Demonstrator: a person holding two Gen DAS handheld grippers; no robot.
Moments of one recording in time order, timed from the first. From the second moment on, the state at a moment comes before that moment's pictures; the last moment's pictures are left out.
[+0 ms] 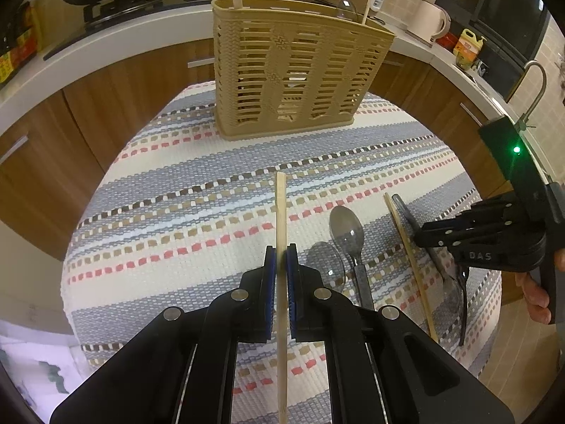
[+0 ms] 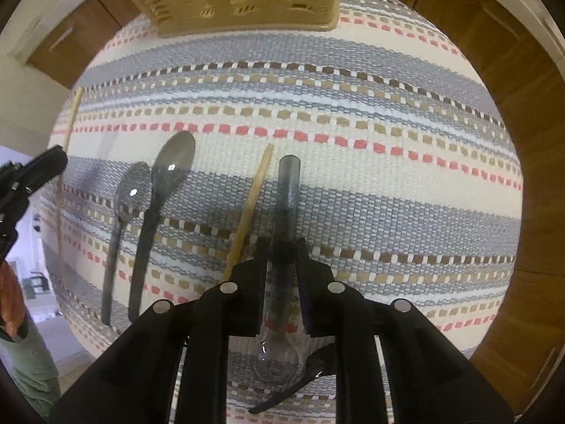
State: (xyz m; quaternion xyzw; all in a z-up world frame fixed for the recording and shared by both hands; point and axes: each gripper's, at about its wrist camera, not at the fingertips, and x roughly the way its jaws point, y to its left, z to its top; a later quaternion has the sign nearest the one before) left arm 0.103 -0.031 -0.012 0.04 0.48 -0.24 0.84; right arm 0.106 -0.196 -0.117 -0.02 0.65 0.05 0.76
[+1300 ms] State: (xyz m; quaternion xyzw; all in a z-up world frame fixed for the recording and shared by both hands) left arm 0.099 -0.016 0.086 -0.06 0.31 -0.29 0.90; right arm 0.095 -0.204 0.017 0.09 0.45 0.16 0.88
